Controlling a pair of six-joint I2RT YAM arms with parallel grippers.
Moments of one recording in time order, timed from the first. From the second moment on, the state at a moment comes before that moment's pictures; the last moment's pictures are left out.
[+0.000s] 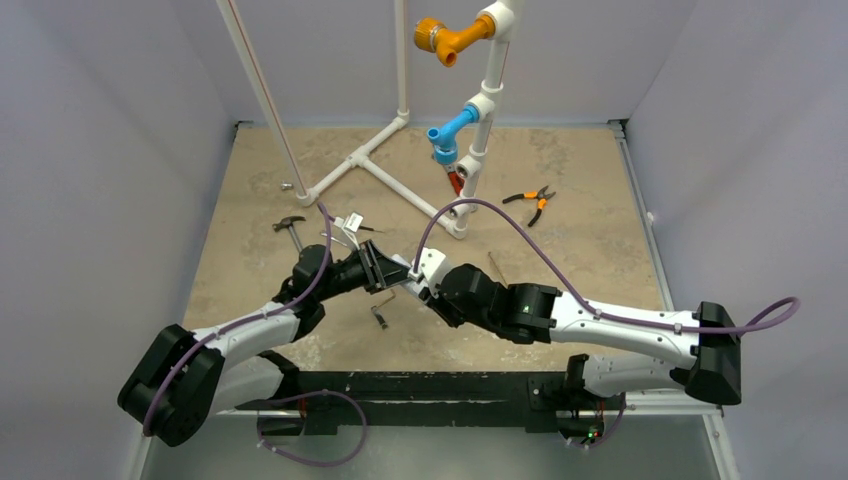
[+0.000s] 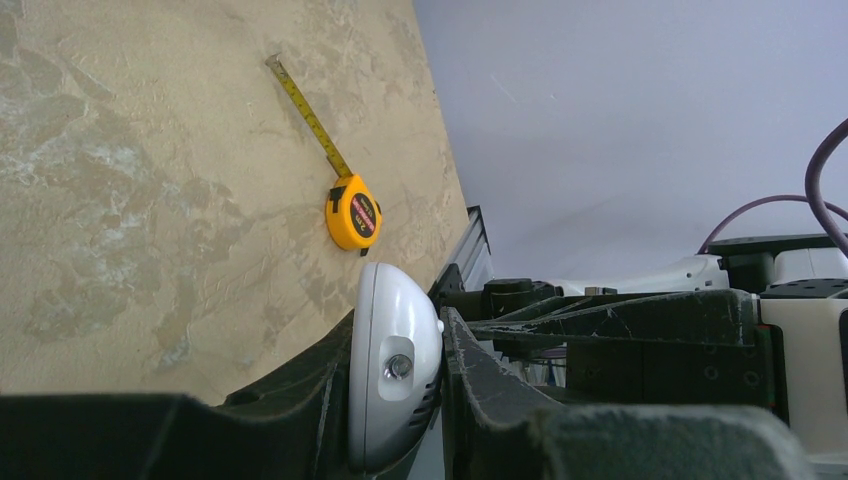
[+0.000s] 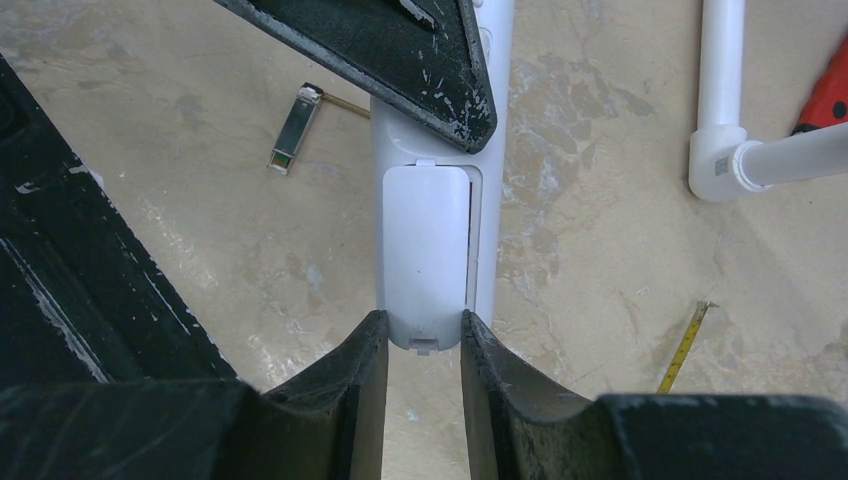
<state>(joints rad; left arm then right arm) -0.54 1.13 0.30 0.68 0.54 -1.10 1.23 1.17 0.89 -0.41 0.32 0.09</state>
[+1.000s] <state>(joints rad) -0.54 1.13 0.30 0.68 0.54 -1.10 1.23 1.17 0.89 -0.43 0.33 0.09</state>
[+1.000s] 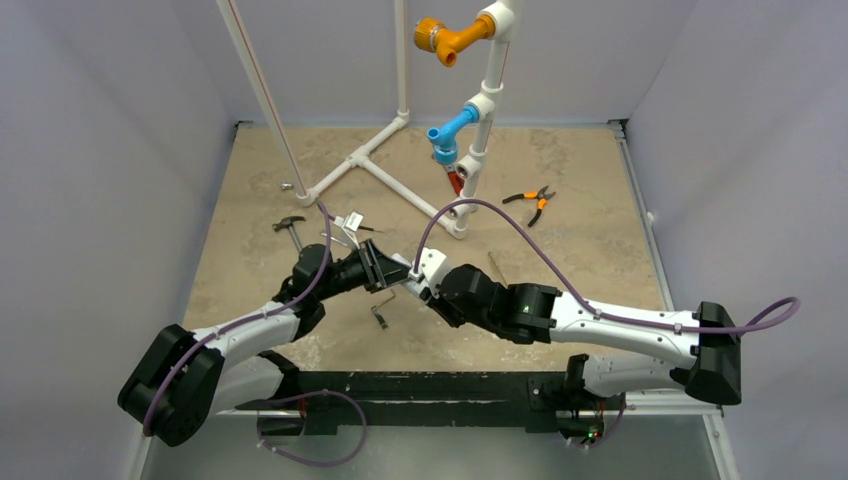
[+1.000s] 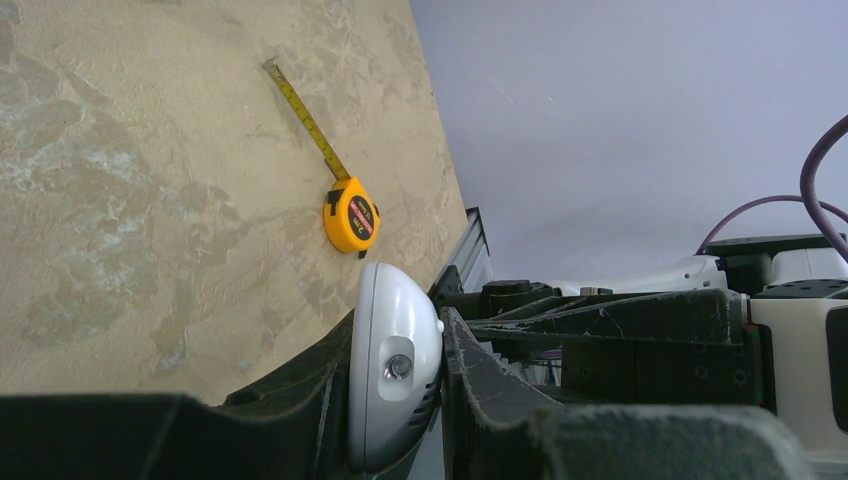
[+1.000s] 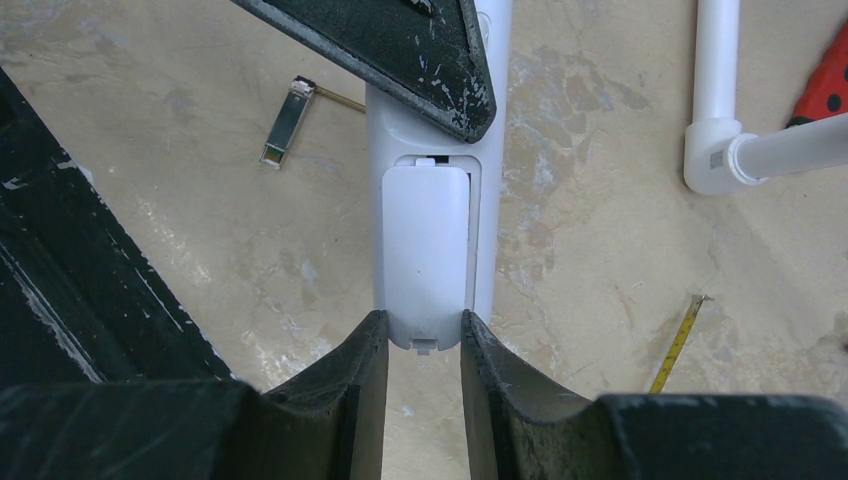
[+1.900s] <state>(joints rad) -0.54 1.13 0.31 0.67 0.53 -1.08 1.23 1.22 0.90 -0.43 0.35 0.10</state>
